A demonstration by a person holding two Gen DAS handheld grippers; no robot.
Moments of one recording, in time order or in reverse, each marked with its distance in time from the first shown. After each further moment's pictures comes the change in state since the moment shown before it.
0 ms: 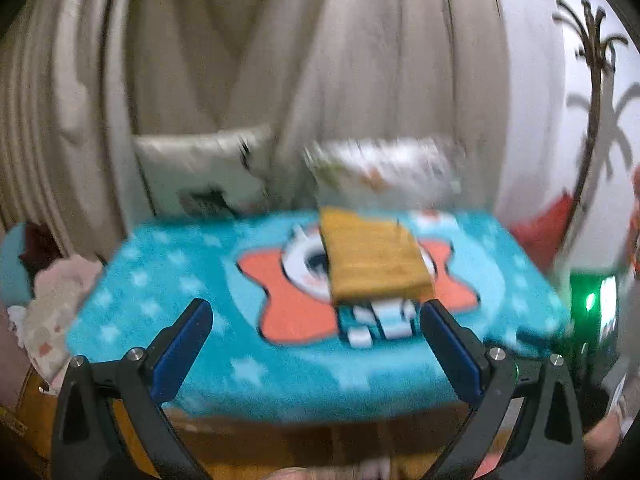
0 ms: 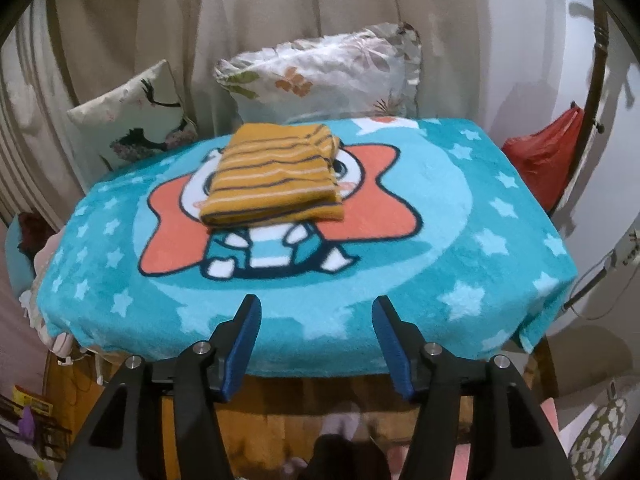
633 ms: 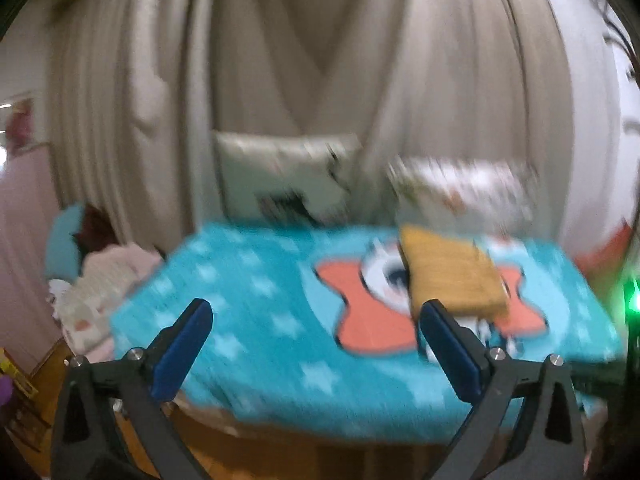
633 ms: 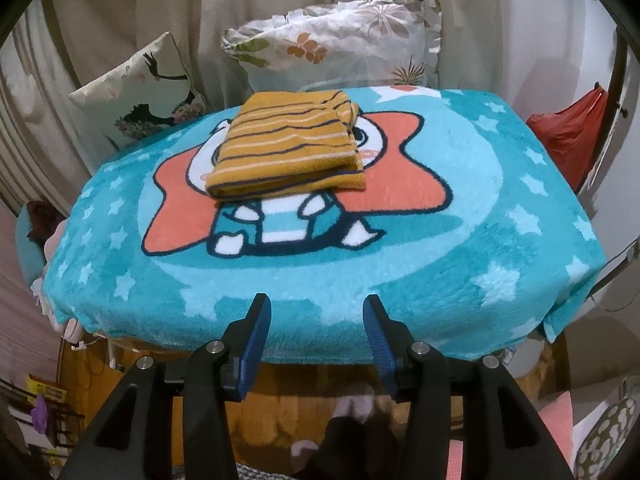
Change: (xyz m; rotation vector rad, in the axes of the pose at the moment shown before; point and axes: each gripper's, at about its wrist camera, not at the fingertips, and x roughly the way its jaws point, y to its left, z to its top) left arm -0.010 0.055 -0.030 -0.107 -0.196 0.271; right arm 0.033 0.008 -0.003 -0.008 0.080 0.073
